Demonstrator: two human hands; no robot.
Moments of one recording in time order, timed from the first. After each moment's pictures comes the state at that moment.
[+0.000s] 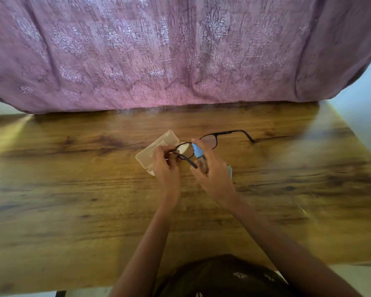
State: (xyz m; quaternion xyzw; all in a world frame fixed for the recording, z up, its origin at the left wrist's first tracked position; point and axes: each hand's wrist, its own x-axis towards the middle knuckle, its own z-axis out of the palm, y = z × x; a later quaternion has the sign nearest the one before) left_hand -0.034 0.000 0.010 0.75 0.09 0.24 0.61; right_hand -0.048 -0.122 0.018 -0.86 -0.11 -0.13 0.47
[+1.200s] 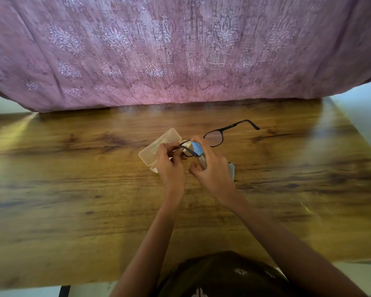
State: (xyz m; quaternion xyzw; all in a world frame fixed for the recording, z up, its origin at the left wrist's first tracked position) left_hand -0.035 -0.007 0.015 0.70 0.13 0.21 0.67; right_hand -0.044 -0.112 0.025 -0.89 -0.12 -0.17 0.41
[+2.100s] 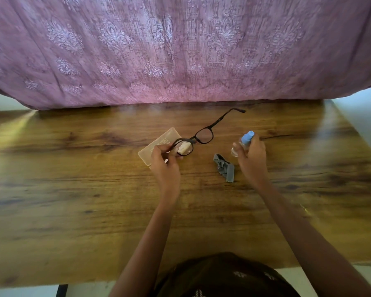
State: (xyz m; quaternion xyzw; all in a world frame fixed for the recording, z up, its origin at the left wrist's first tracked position) left_hand -0.035 0.002 0.016 0.69 0.16 0.23 0.66; right_hand -0.006 -0.210 -0.014 -0.89 0.07 -0.16 0.42
